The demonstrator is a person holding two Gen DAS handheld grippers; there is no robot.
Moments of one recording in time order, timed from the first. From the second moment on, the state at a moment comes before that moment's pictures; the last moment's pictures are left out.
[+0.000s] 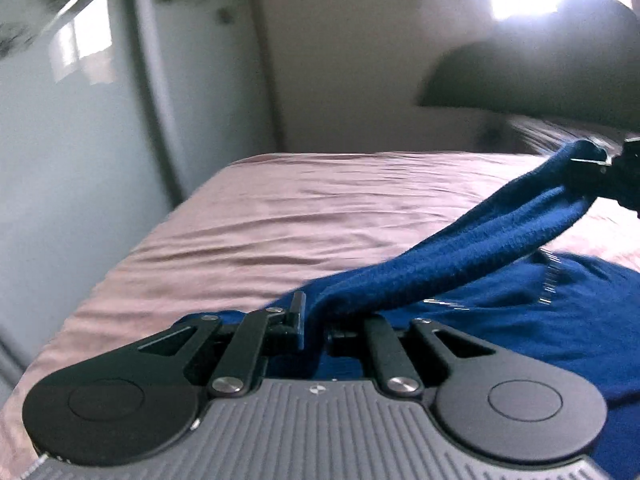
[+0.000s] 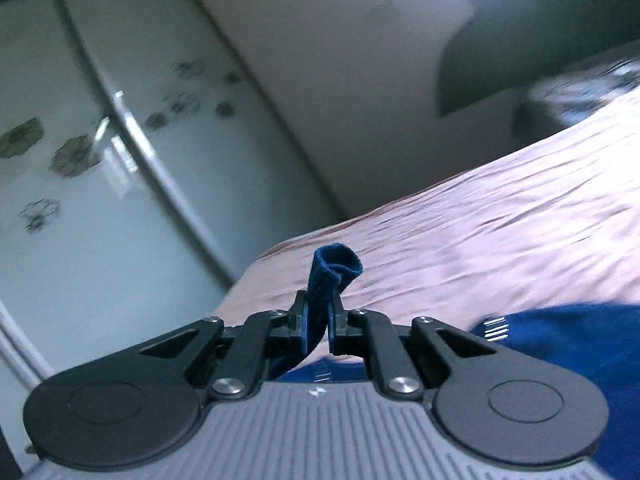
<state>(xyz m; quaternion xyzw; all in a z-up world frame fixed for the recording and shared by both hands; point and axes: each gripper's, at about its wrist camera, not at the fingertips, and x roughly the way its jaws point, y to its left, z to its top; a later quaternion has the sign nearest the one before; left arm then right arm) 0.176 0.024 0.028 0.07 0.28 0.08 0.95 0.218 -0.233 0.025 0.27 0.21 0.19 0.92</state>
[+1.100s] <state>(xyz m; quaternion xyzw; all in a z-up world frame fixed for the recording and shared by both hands) 0.076 0.035 -0.040 0.21 0.32 0.09 0.92 0.121 -0.357 -0.037 0.23 0.28 0.02 0.93</state>
